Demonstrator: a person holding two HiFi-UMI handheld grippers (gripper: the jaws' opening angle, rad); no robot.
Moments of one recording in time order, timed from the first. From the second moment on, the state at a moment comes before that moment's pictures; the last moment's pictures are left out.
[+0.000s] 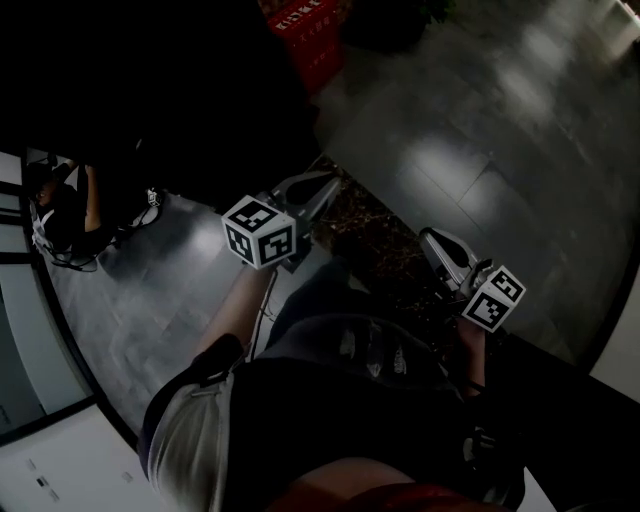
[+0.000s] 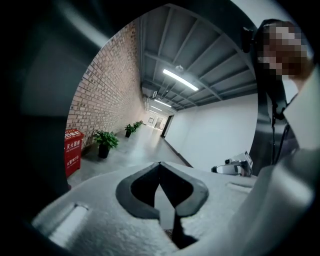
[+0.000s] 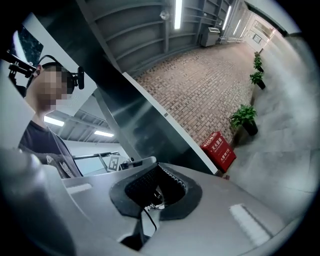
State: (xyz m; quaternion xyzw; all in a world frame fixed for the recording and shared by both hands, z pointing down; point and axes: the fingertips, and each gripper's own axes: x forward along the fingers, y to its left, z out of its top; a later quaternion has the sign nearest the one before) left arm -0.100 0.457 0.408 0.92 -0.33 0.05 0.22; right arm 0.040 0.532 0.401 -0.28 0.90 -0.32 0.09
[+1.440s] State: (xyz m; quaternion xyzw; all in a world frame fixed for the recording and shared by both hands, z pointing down) left arm -0.040 0.108 0.408 0.87 -0.41 0.01 0.27; right arm 0.104 0.161 0.415 -0.17 0.89 -0.42 0.06
